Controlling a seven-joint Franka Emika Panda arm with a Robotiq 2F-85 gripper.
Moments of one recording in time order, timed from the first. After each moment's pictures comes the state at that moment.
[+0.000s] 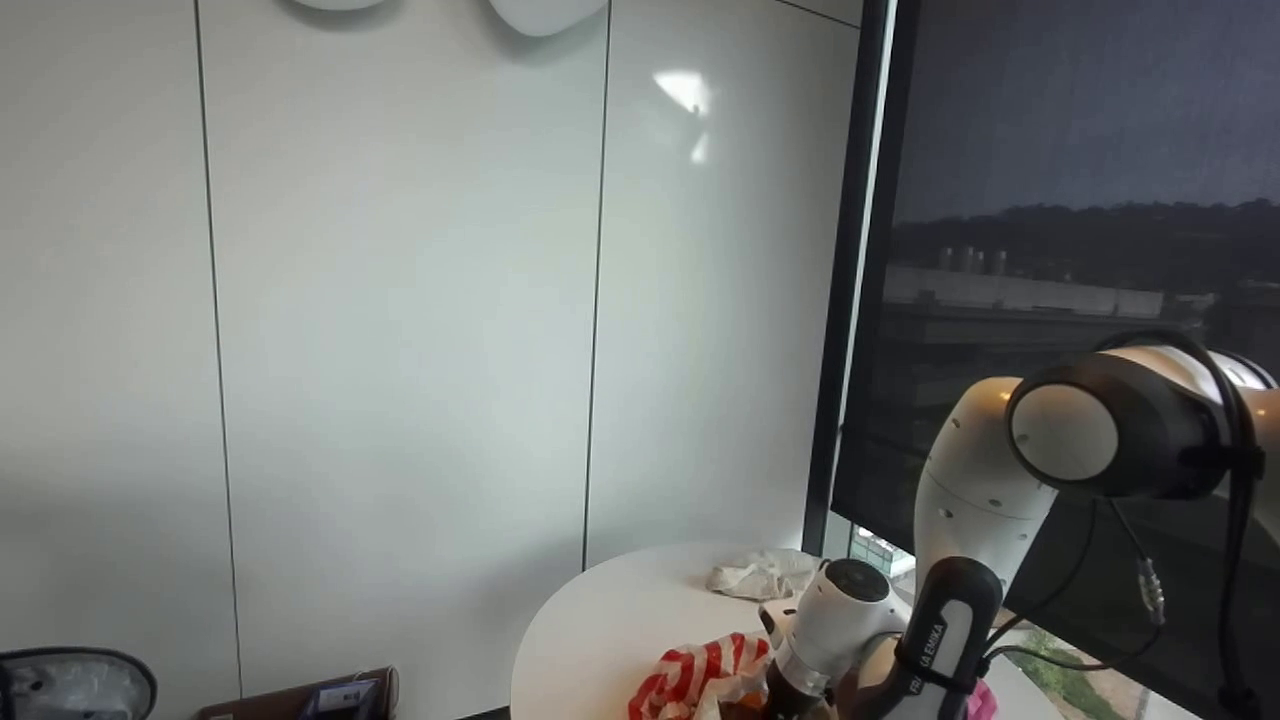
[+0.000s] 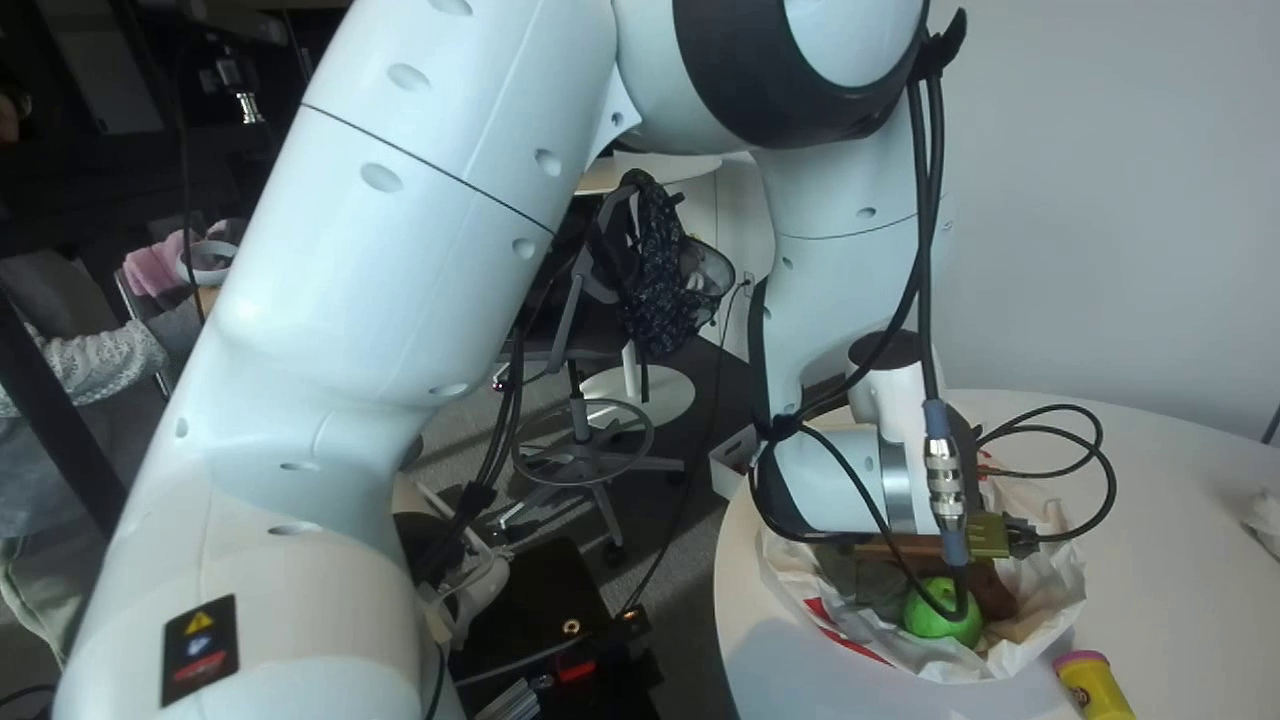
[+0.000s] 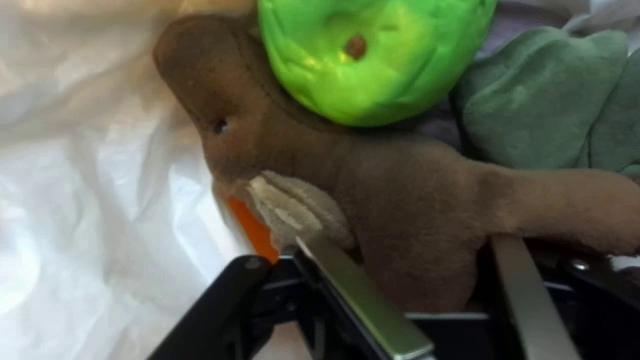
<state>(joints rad) 0.17 0.65 -0.12 -2.21 -0.75 3.28 0.00</state>
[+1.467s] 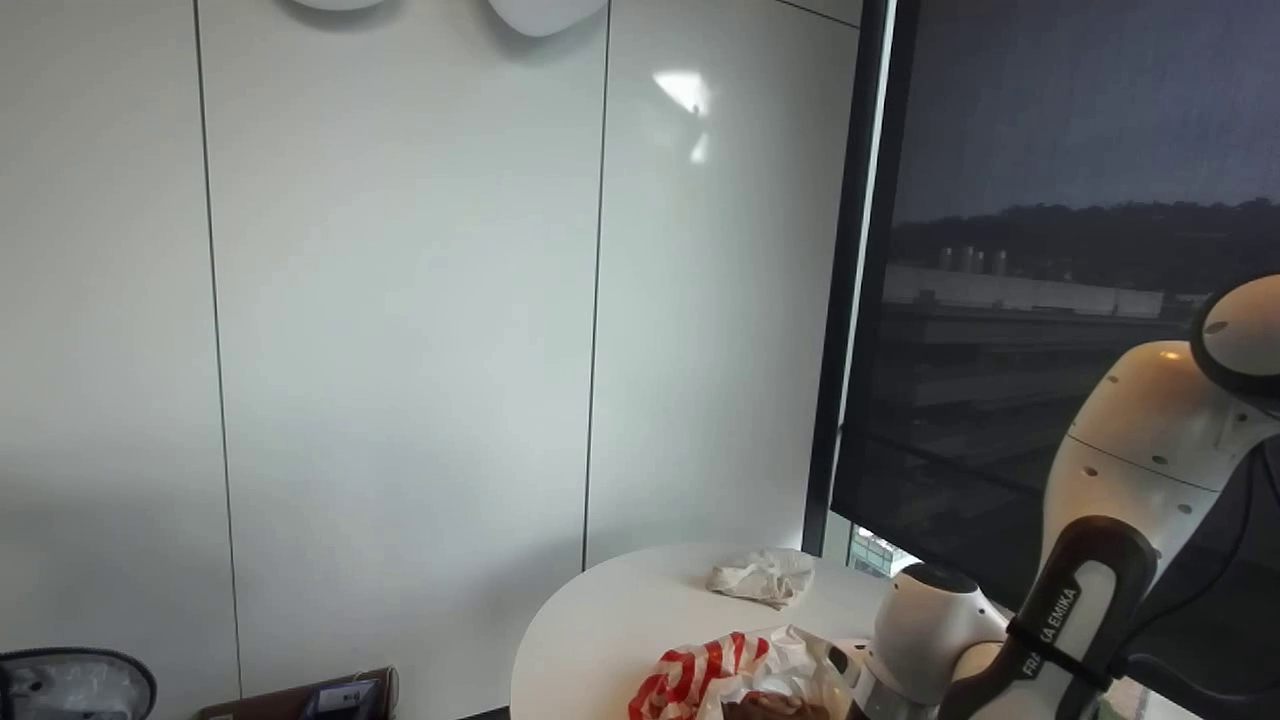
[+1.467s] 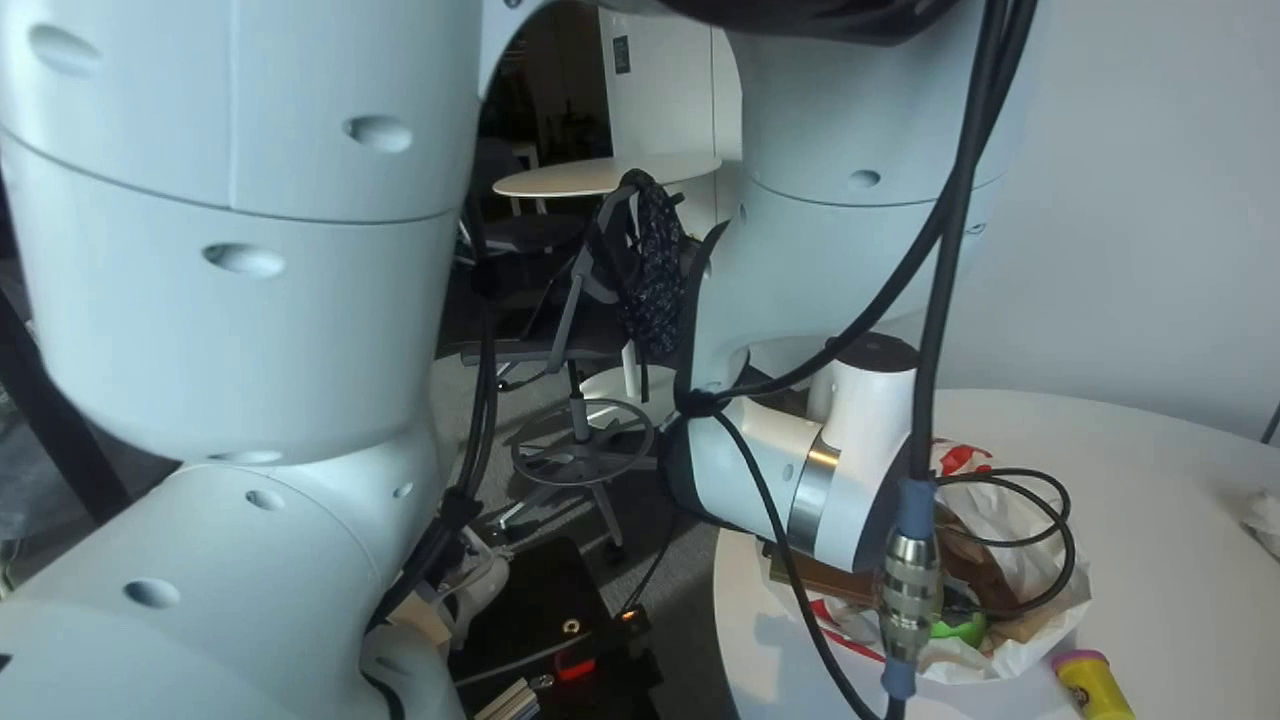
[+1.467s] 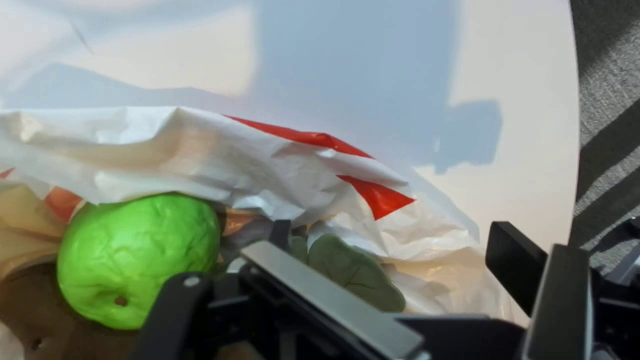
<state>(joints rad) -0.53 0.42 0.51 -2.60 -0.68 3.07 -0.21</state>
